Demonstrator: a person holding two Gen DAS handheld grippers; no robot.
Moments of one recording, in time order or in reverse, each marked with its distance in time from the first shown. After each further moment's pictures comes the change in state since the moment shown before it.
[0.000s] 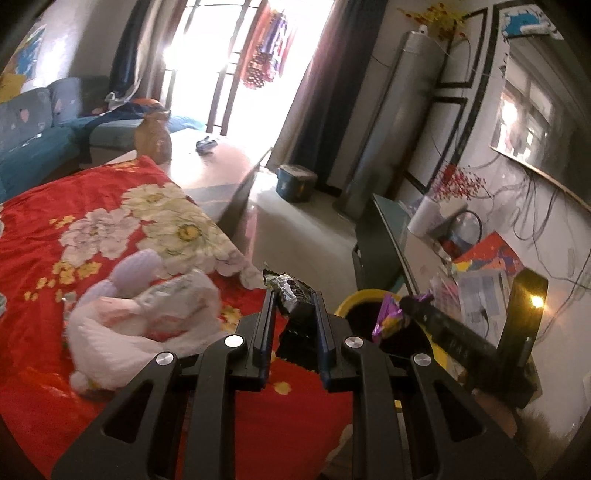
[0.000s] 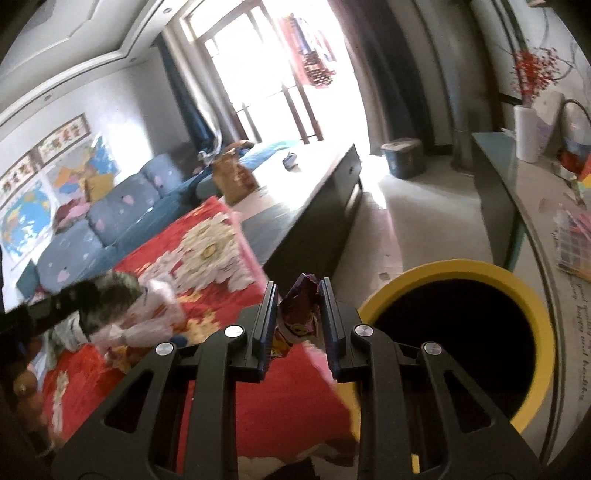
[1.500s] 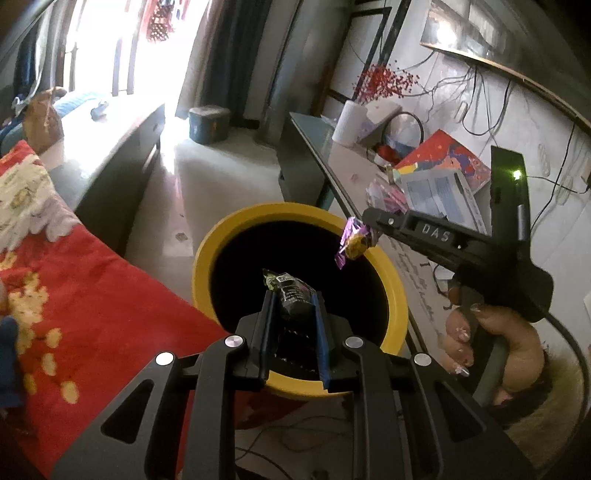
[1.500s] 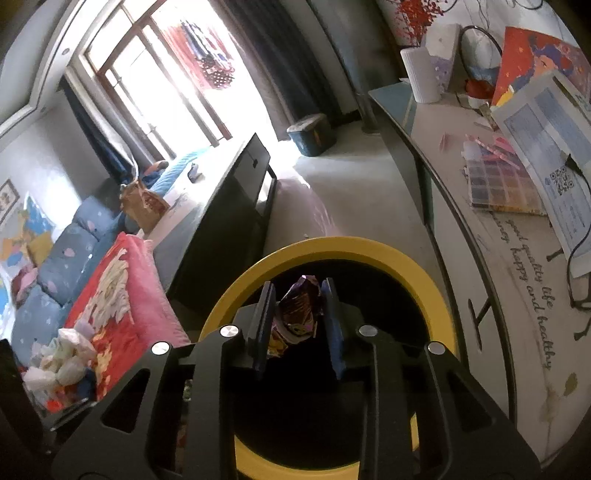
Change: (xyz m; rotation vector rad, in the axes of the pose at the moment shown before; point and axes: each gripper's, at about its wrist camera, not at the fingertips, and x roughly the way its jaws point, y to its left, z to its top) left arm 0.144 -0.125 -0.074 0.216 0.253 -0.220; right arm -0.002 -0.149 -0.012 0.287 0.034 -0.211
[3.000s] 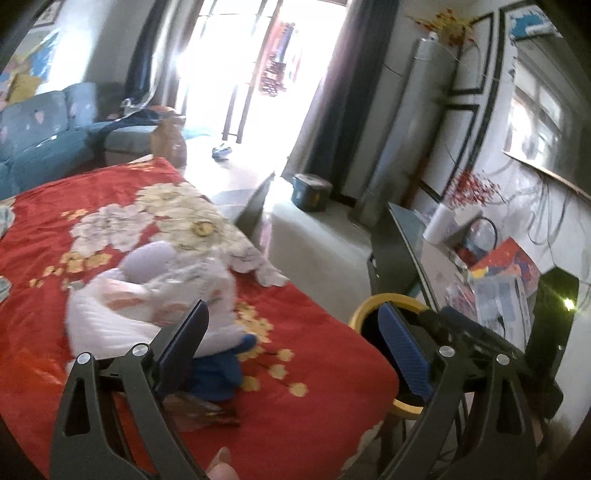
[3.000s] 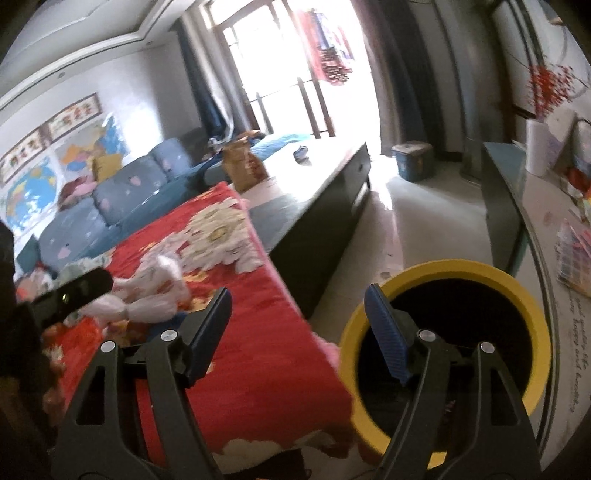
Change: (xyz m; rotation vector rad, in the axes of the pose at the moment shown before) left arm -0.173 0.113 -0.011 -0.249 -0.313 0.301; right arm -0.033 0.157 -0.048 -0.387 -0.009 0.239
